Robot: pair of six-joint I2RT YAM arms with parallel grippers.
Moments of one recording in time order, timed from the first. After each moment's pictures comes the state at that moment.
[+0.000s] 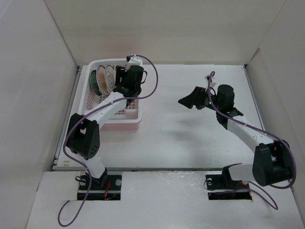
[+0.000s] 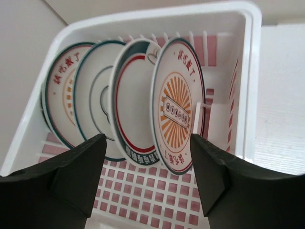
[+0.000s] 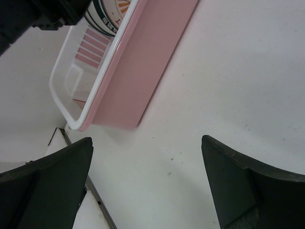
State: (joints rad) left arm -0.50 1.71 1.34 -0.08 -0.77 -0.03; right arm 0.22 1.31 0.78 0.27 -0.66 0.58
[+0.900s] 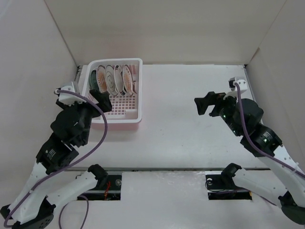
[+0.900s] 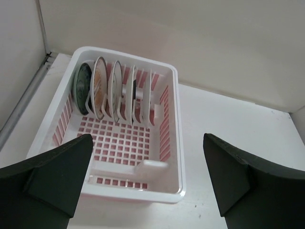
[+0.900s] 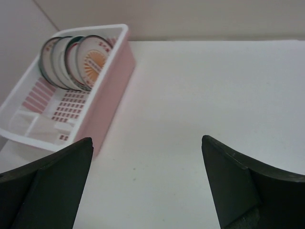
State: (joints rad) left arm -0.71 0.72 1.23 -0.57 -0.72 -0.33; right arm 0.68 0.82 1.12 -0.41 0.30 0.32
